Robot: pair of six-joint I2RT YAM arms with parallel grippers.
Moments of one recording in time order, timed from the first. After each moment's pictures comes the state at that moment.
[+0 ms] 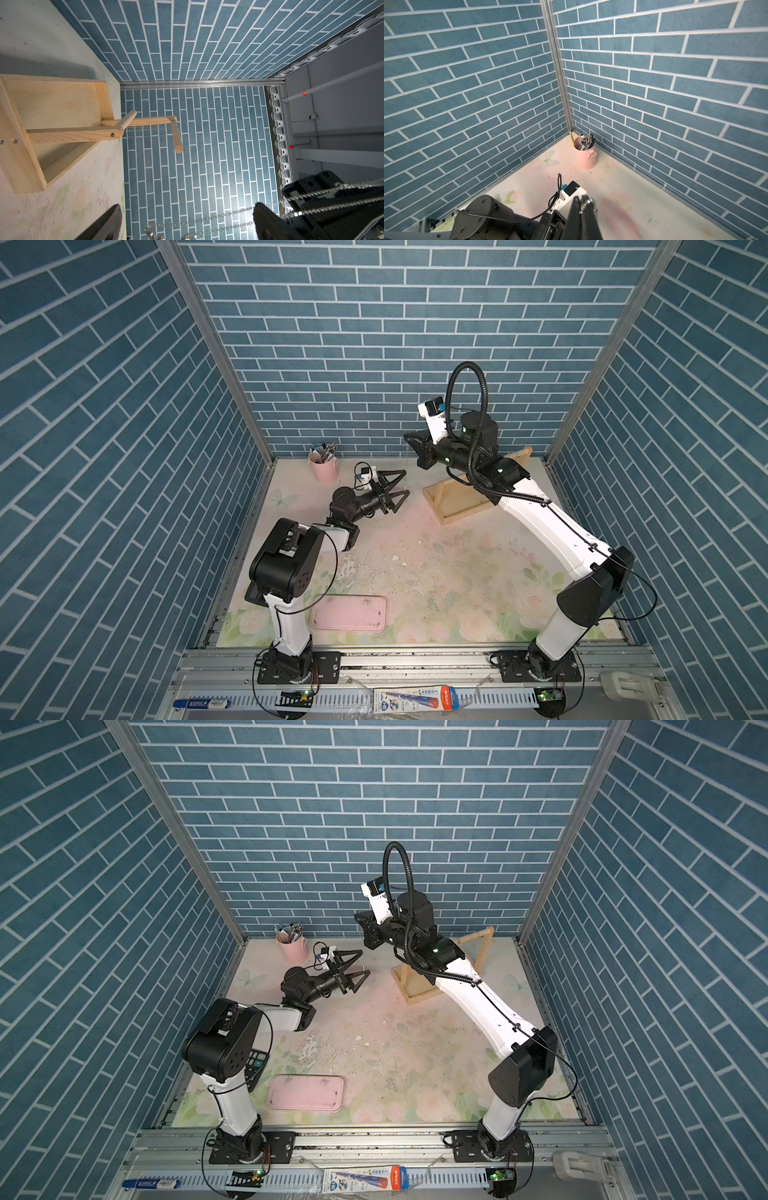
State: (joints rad) left arm -0.35 1.88 0.91 1.22 0.70 -1.71; right arm 0.68 1.71 1.82 -0.26 -0.29 0.07
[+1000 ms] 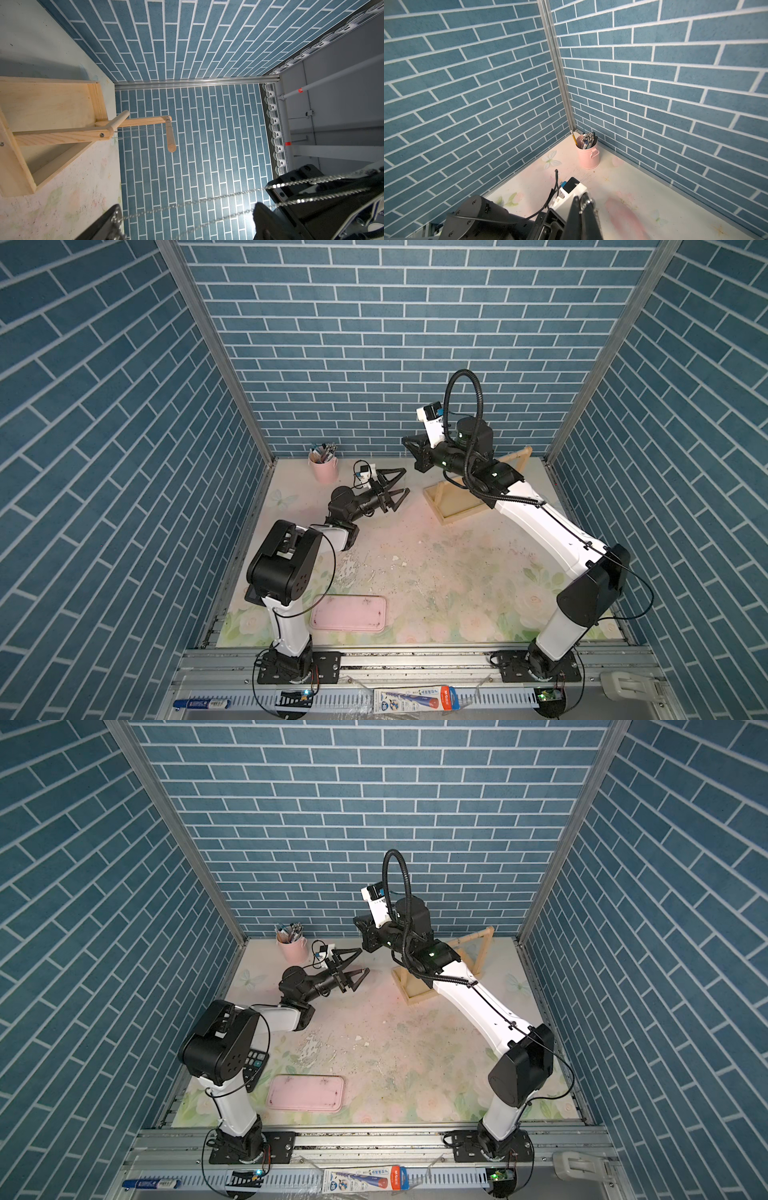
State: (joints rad) left arm -0.35 1.86 0.91 1.22 0.70 -1.71; right arm 0.69 1.71 1.75 -0.18 -0.29 0.11
